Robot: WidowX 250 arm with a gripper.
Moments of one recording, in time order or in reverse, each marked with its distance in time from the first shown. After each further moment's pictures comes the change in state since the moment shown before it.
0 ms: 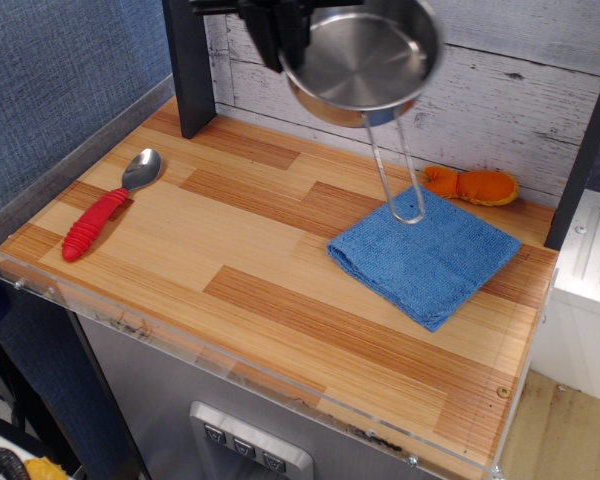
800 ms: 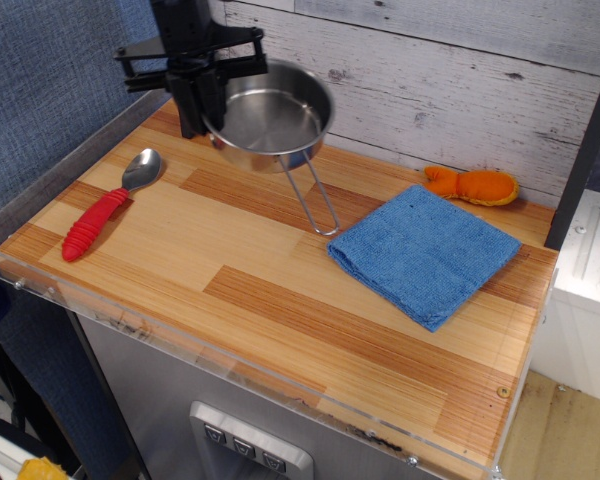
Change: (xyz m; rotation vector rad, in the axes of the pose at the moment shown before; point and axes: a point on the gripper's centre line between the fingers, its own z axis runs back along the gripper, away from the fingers) arm 0.004 0.076 -0.065 0.049 0.170 0.202
